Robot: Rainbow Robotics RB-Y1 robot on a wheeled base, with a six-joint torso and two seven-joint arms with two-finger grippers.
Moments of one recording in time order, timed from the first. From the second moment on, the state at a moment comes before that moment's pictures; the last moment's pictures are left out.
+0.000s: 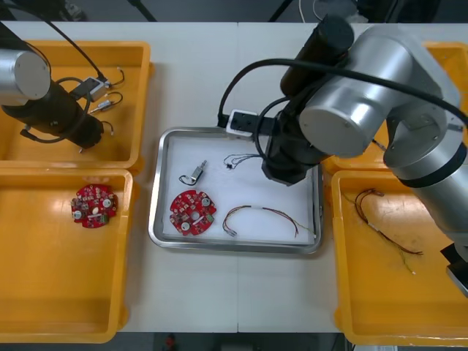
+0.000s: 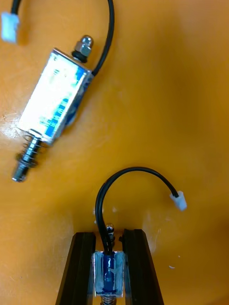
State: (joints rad) right arm -0.80 -0.49 0.53 -1.93 -0.65 1.72 1.94; left arm -0.83 0.78 -0.36 -1.05 0.93 1.24 -1.92
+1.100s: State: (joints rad) right arm -0.80 -0.47 0.72 -1.69 -0.49 1.54 1.98; left arm -0.83 0.79 -0.20 -1.38 0.85 1.66 -1.37
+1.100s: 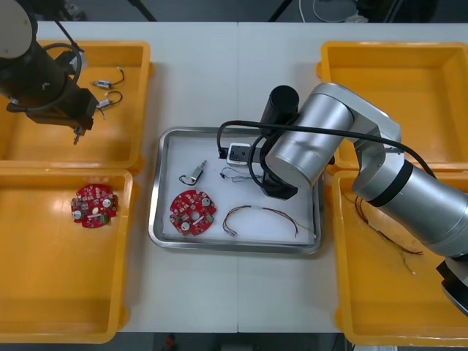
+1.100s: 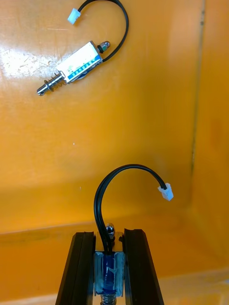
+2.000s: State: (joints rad) right arm -0.72 -0.40 0.27 -2.07 -0.40 1.92 1.95; left arm -0.83 0.77 -0.15 -1.62 0.73 1.88 -1.27
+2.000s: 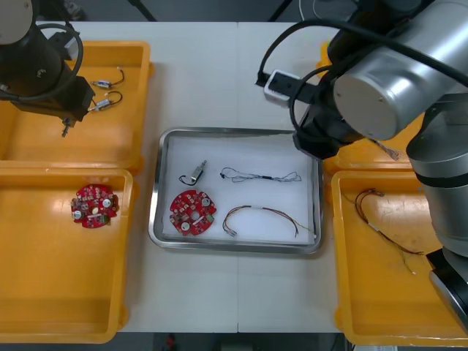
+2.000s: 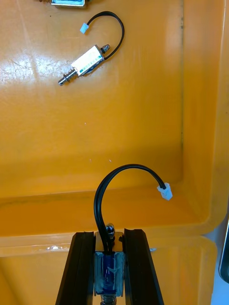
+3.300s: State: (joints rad) right arm -0.23 -0.52 -0.35 -2.24 -0.52 1.92 1.48; left arm -0.97 0.46 -0.53 -1.55 0.71 1.68 -0.94
